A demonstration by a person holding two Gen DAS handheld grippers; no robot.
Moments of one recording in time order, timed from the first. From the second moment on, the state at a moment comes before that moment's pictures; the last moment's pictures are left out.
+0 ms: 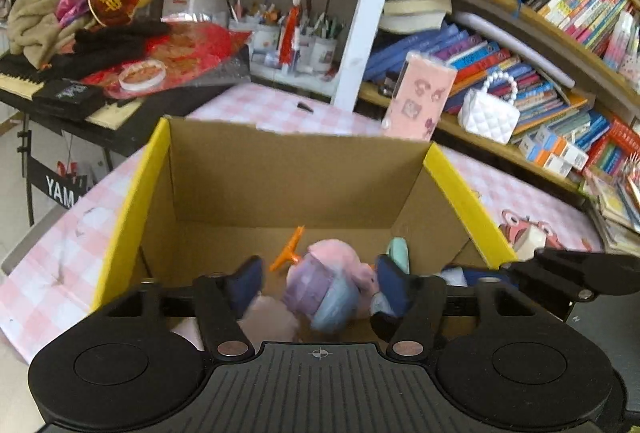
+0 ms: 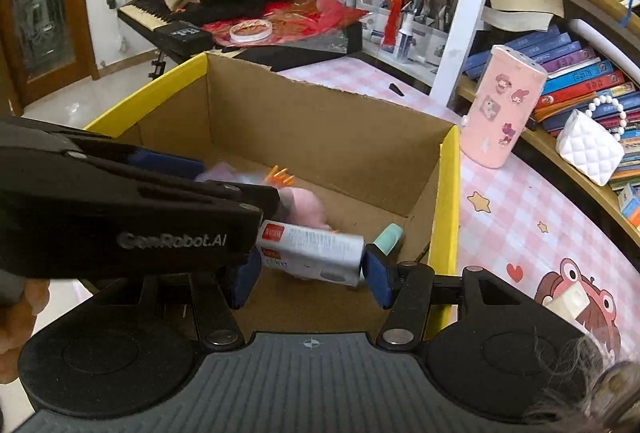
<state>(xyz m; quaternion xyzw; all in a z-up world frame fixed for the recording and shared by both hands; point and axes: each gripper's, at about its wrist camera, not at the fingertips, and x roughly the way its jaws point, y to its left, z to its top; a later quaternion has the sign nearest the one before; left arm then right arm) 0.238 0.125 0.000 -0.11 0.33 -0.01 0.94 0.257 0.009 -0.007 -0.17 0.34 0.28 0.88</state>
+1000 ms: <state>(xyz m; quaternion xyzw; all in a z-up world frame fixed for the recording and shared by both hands) 0.069 0.116 0.020 -0.09 0.26 0.01 0.96 0.097 -0.066 0.010 -0.08 0.29 0.13 0.95</state>
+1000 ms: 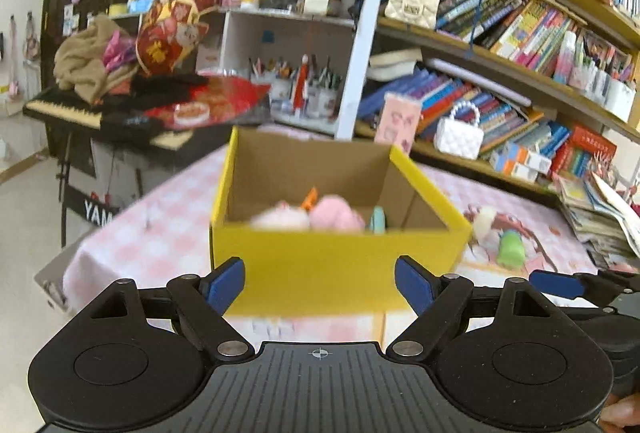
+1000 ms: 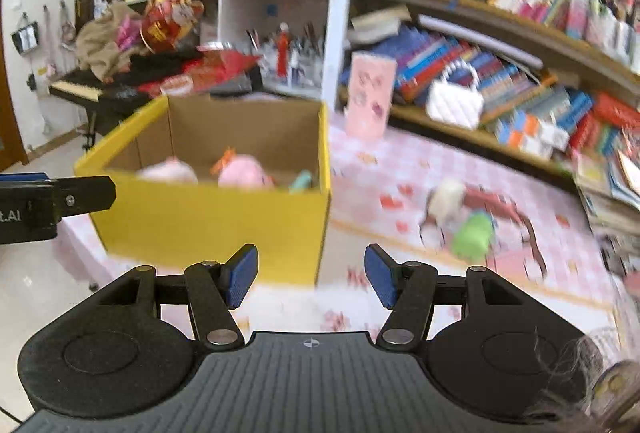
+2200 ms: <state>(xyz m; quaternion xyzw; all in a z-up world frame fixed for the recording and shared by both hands) 0.032 -0.009 -0.017 0.01 0.33 -0.21 0.92 -0.007 -0.173 -0.025 -0.01 0.35 -0.09 0.93</state>
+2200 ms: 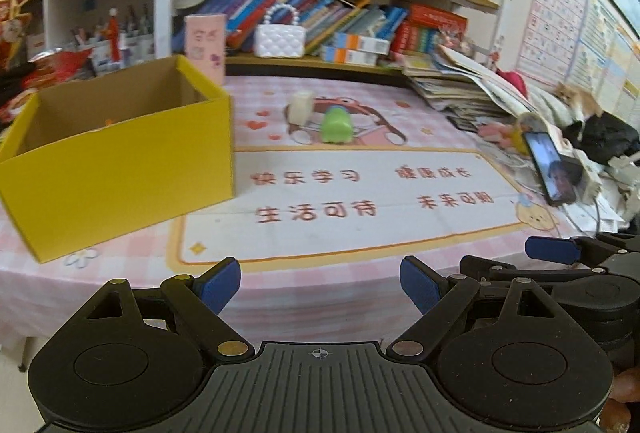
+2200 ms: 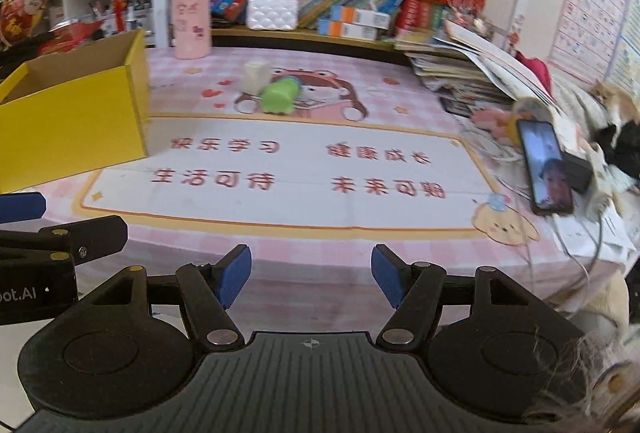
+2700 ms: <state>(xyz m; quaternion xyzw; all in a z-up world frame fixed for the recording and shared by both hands) 0.043 -0.042 -0.022 0.03 0.35 -0.21 0.91 0.005 -0.208 -0.035 0.02 0.37 -0.10 0.92</state>
